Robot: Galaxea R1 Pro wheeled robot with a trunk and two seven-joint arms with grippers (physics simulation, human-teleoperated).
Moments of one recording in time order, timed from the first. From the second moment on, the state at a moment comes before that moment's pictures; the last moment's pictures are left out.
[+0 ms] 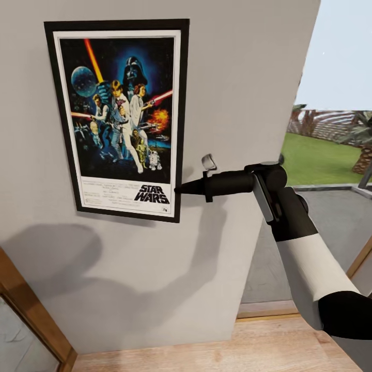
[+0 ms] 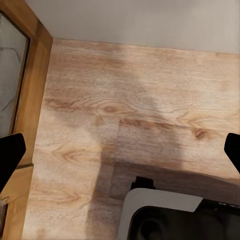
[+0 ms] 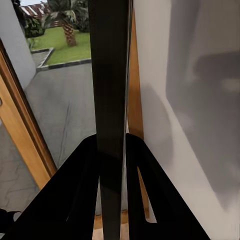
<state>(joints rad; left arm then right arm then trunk) 0.03 0.01 0.34 -0.68 -0.12 -0.02 -0.06 -1.13 -0.03 0.23 -1.27 -0.13 0.85 1.34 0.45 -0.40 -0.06</state>
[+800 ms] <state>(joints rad) 0.03 0.01 0.34 -0.68 -0.12 -0.02 -0.06 -1.13 -0.03 0.23 -1.28 -0.13 0.85 1.34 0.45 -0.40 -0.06</state>
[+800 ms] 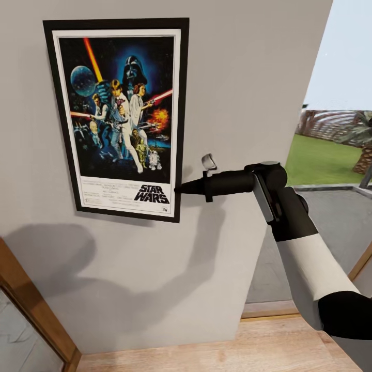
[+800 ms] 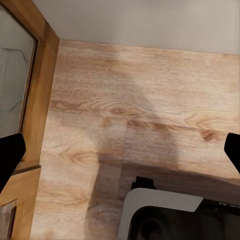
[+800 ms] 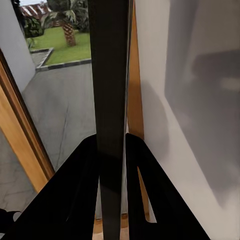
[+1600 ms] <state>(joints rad) 0.03 0.01 0.34 -0.68 -0.12 -0.02 -0.06 -1.13 -0.03 0.23 -1.29 -0.13 0.85 1.34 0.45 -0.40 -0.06</state>
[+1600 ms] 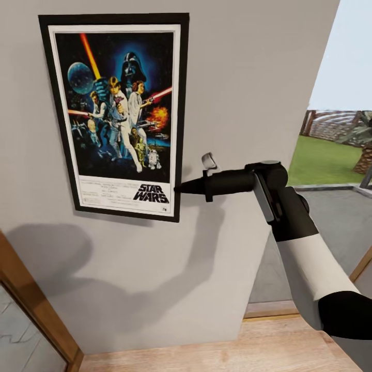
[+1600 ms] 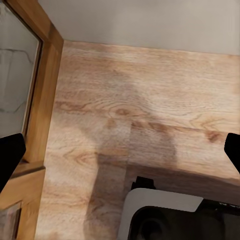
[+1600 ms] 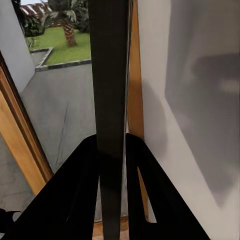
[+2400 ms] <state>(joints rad) 0.03 0.01 0.34 -0.68 -0.12 -0.02 -0.06 -1.13 -0.03 0.23 -1.30 -0.13 0.85 1.34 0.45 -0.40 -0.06</state>
